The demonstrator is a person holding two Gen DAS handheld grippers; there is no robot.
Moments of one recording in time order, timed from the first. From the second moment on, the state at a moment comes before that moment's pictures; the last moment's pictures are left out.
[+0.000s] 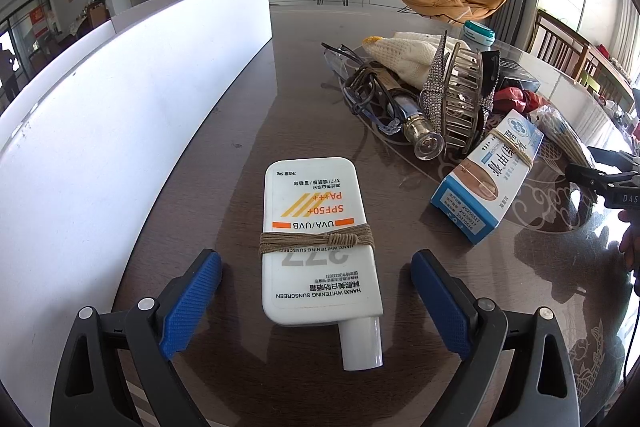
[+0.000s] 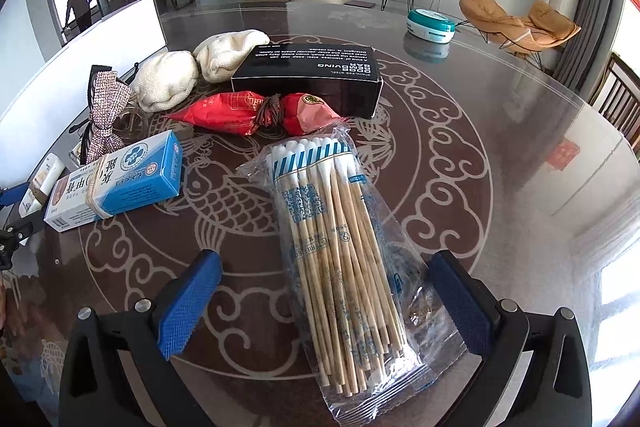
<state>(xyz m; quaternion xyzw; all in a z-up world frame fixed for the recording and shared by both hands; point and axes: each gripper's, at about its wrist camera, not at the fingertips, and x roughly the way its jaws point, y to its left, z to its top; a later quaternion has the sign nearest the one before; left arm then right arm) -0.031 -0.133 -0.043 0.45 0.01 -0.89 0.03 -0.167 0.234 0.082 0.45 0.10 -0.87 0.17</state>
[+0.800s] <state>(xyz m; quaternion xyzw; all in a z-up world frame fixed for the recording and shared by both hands) -0.030 -0.132 -0.044 0.45 0.01 -0.89 0.03 -0.139 0.215 0.089 0.42 0.09 -0.88 0.19</state>
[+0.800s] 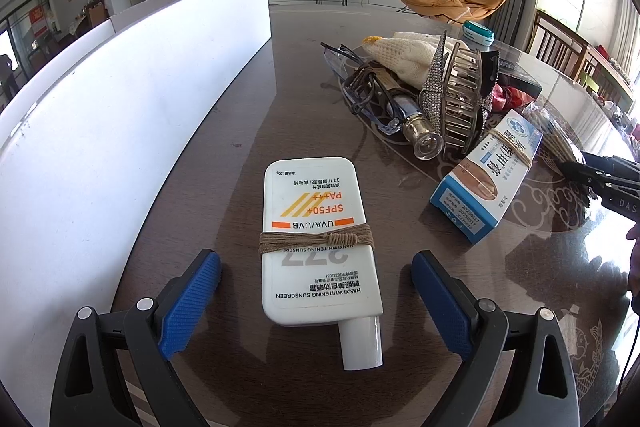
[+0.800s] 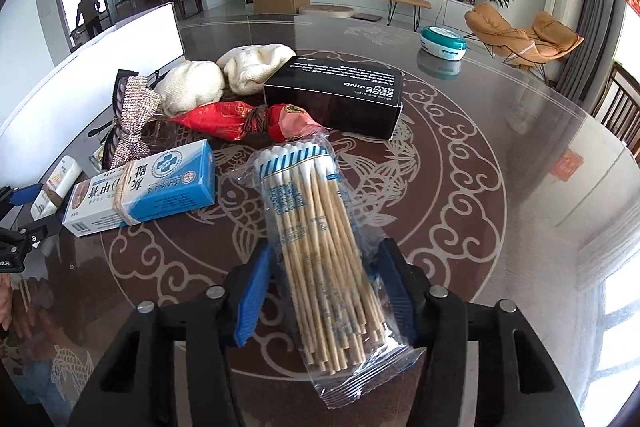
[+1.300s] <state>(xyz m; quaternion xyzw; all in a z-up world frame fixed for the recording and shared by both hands) -0.018 -0.137 -0.041 0.50 -0.03 -0.87 -0.03 -0.086 0.207 0.104 0.49 0.08 -0.84 0.23</state>
